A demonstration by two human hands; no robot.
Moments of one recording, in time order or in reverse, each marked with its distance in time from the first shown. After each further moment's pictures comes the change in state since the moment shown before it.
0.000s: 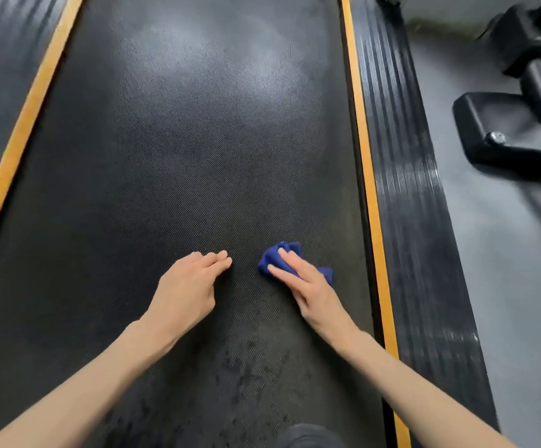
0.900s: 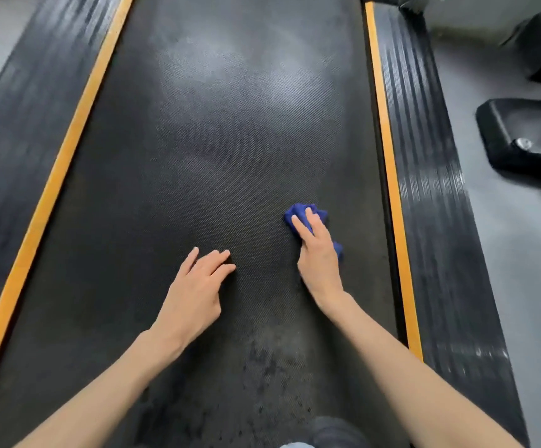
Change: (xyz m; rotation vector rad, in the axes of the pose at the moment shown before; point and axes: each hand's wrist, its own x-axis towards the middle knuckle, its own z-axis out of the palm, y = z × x) left_hand -0.038 -0.022 0.001 0.086 0.038 -0.062; right_hand 0.068 -0.026 0.017 -0.031 0.274 0.326
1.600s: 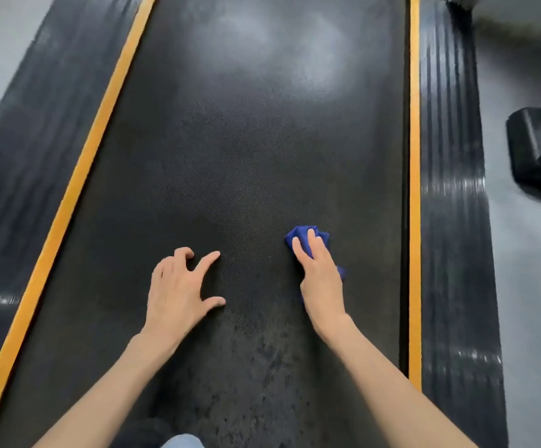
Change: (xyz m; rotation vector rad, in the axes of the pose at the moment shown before) left_hand -0.020 -0.025 -0.025 0.056 -0.213 -0.378; right_hand -0.029 -0.037 -0.007 -0.160 -0.231 0.066
